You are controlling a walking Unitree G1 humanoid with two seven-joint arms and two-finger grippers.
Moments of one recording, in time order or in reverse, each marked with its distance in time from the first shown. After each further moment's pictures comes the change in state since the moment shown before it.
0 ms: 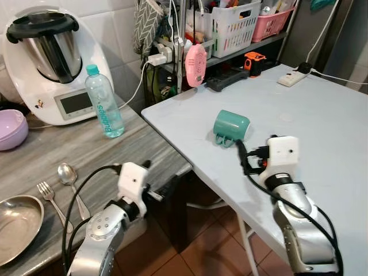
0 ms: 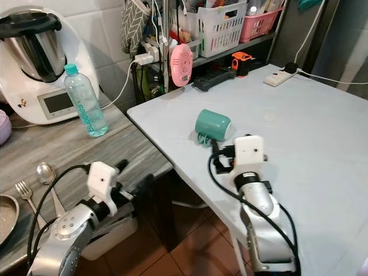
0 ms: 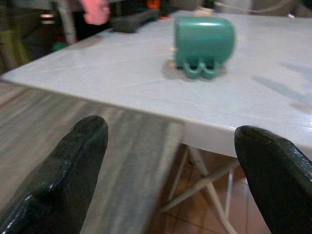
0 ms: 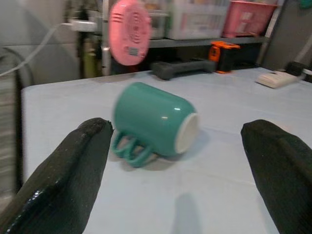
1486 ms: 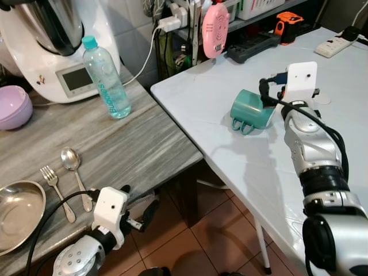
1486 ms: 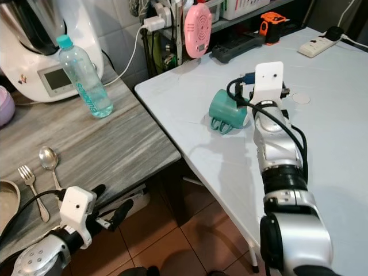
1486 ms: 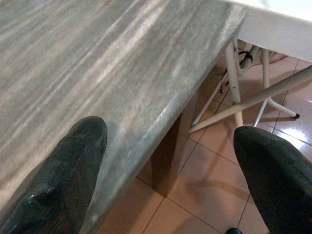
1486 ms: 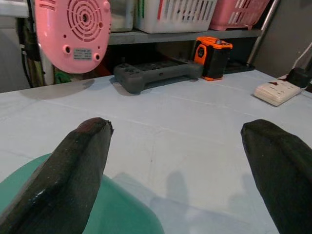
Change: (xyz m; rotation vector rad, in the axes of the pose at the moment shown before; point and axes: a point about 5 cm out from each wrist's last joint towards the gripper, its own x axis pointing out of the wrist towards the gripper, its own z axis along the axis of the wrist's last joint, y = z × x) left arm -0.068 0.000 -0.011 -0.013 0.165 0.147; right arm 0.113 -0.050 0.074 -0.087 -0.074 -0.163
